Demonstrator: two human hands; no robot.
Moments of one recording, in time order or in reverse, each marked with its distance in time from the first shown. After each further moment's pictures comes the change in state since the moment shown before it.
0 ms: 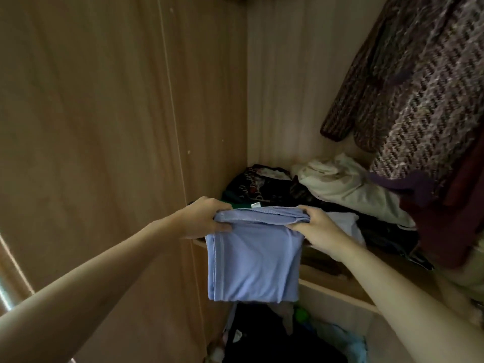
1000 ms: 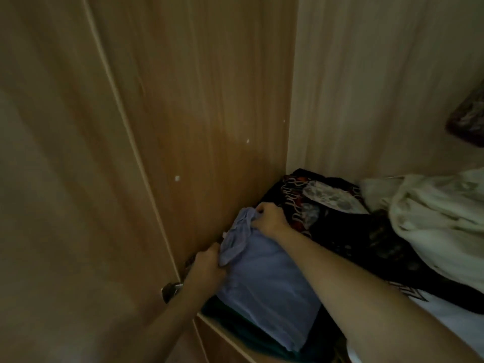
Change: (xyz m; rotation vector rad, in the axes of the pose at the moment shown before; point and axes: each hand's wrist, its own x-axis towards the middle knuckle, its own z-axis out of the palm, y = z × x) left_hand 0.176 -0.246 0.135 -0.235 0.152 -0.676; right_hand 0.429 0.061 0.160 -0.232 -0.169 0.080
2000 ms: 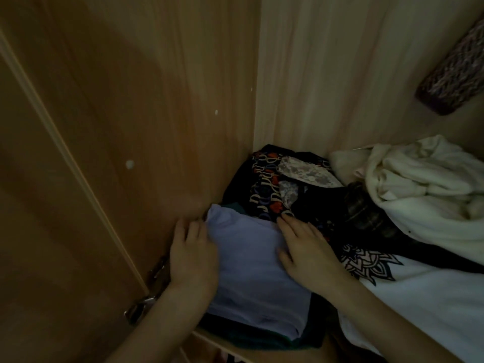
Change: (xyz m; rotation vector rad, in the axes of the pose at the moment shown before) left_hand 0.006 0.040 -0.007 1.041 0.024 0.294; right_hand -0.115 0.095 -0.016 -0.708 0.216 -0.218
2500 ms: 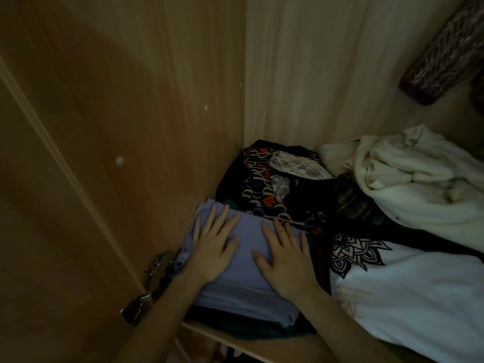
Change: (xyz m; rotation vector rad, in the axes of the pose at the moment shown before) left_hand 0.055 0.029 0.098 -0.820 0.166 0.243; right_hand -0.015 -0.032 0.044 0.062 -0.037 0.235
